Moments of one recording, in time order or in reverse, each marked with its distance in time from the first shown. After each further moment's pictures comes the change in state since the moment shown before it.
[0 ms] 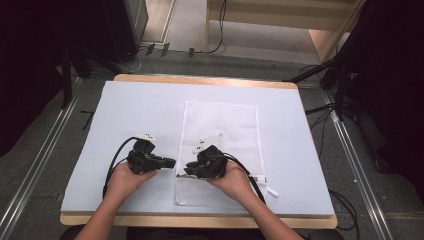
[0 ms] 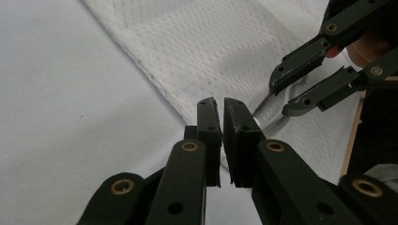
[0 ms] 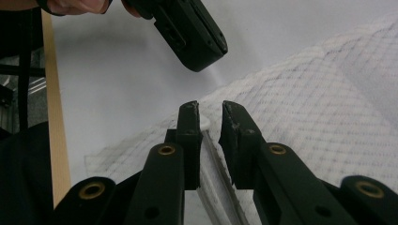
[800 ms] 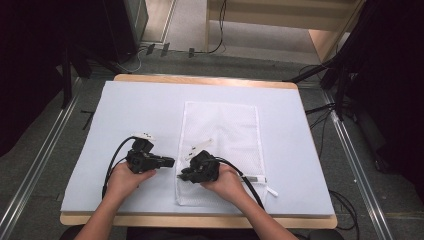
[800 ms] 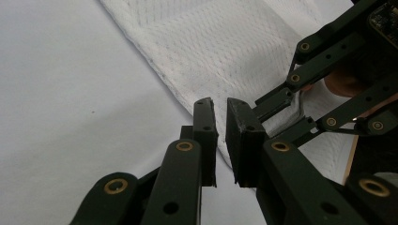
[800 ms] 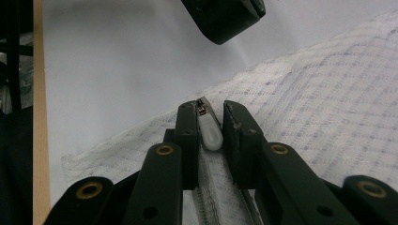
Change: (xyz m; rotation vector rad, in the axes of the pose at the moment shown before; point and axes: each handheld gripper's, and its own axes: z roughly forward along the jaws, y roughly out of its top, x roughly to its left) left arm 0.005 -0.001 0.000 -0.007 0.002 -0.039; right arm 0.002 -0.007 0.031 0.060 0.037 -0.034
